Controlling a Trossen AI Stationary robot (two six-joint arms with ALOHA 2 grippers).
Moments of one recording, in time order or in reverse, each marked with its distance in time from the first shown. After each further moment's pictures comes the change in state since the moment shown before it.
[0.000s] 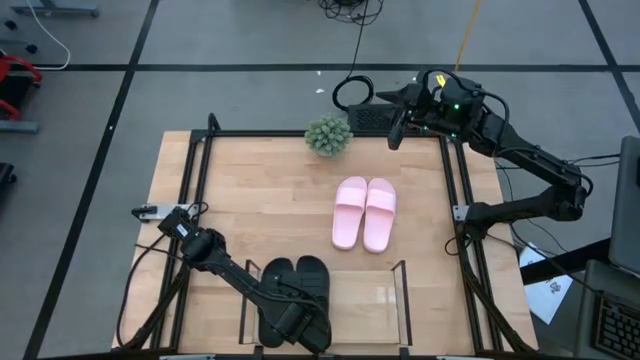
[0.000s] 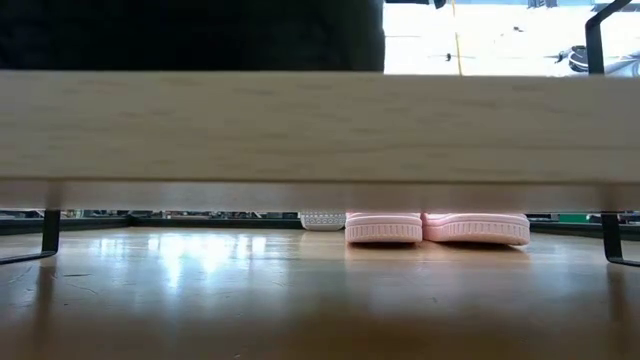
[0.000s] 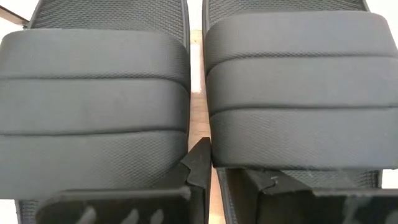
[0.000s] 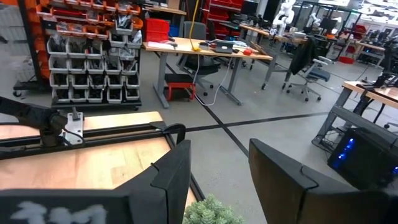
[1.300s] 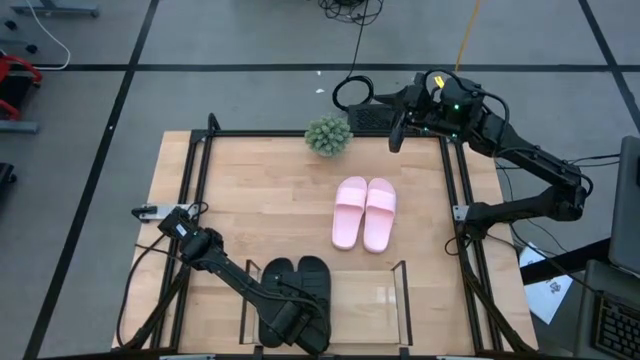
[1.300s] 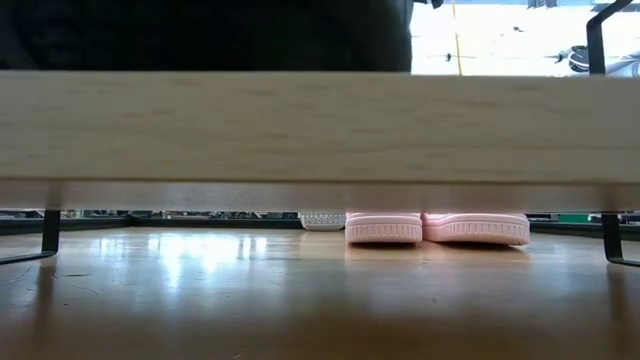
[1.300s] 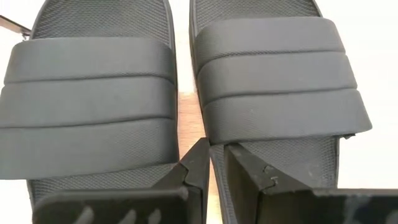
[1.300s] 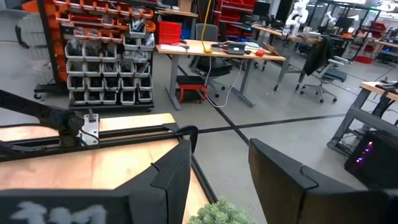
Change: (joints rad) left arm -0.002 -0.015 0.055 -0.002 -0.023 0.040; right arm 0.000 0.000 0.000 -0.001 -0.052 0.019
